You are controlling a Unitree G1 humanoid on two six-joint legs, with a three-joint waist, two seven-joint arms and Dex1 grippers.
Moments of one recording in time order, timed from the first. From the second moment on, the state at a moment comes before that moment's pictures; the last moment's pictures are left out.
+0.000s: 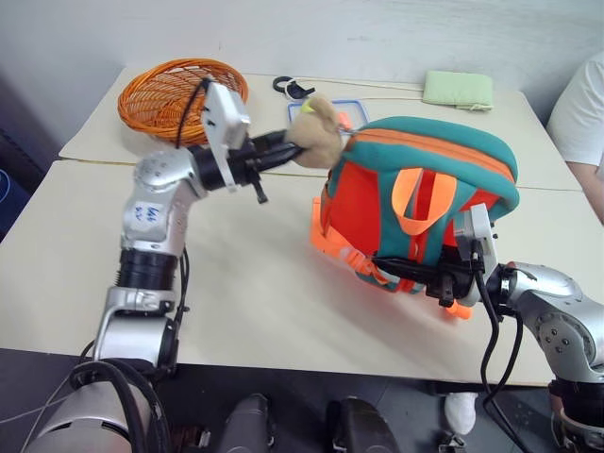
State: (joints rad) left arm -0.97 0.42 0.06 0.42 -0.34 0.19 -0.95; right arm -0.22 -0.71 -0.15 -0.38 0.79 0.64 0.96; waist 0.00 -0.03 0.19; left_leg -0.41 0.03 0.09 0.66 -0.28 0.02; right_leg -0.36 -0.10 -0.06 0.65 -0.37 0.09
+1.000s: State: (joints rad) left arm -0.60 0.52 0.03 0.27 -0.31 0.40 -0.97; right arm -0.04 -0.69 -0.29 -0.40 0.75 0.46 0.94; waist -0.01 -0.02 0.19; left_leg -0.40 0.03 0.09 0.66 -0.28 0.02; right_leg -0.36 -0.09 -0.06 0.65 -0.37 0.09
